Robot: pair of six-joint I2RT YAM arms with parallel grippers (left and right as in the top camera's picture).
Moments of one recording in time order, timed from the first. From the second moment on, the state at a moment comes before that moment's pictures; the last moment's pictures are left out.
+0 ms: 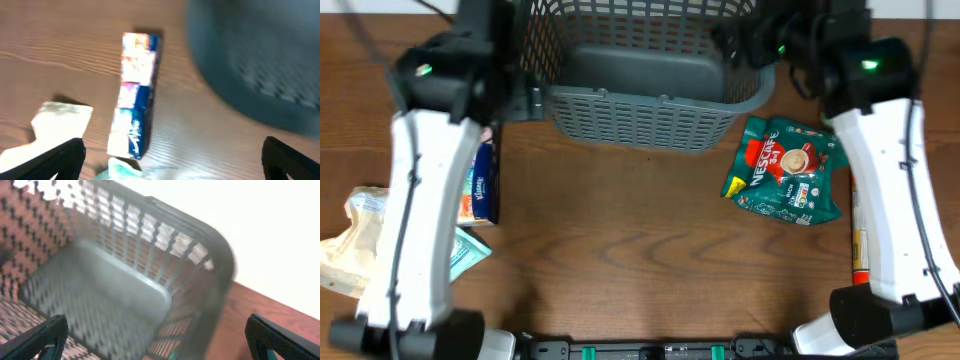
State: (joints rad) left arm -0.16 1.62 1.91 -1.38 -0.28 -0.23; right arm 0.22 1.72 2.06 -0.96 -0.04 -0.14
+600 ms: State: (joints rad) left arm -0.13 1.44 1.91 -1.52 -0.29 -0.08; right arm -0.09 1.68 2.10 -1.60 0.23 0.47
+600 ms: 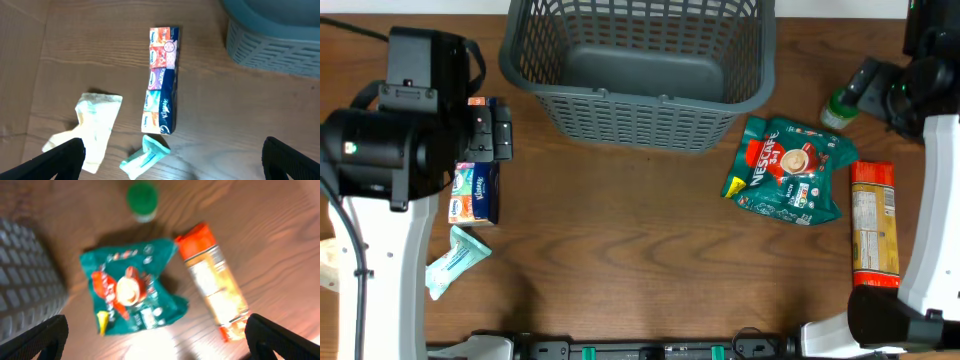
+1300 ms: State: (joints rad) left arm -0.08 1.46 1.91 -1.51 -0.29 -0.03; right arm -0.30 1.69 1.29 -1.02 -0.25 0.11
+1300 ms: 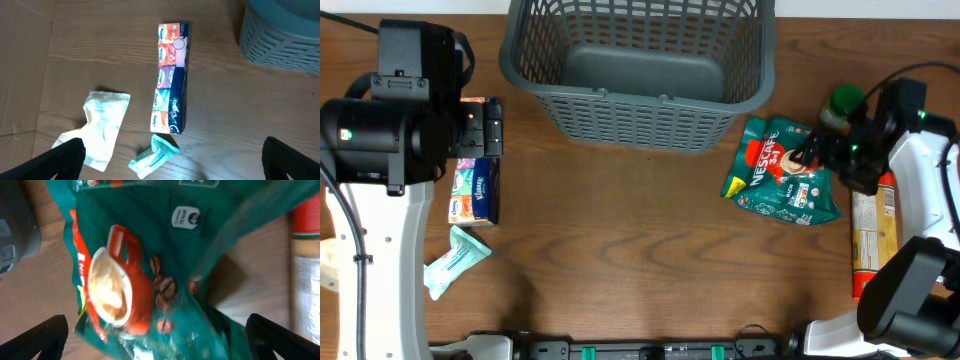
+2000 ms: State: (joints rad) left arm -0.08 1.46 1.91 -1.51 -0.26 -0.03; right arm -0.30 1.62 0.76 -0.17 -0.48 0.16
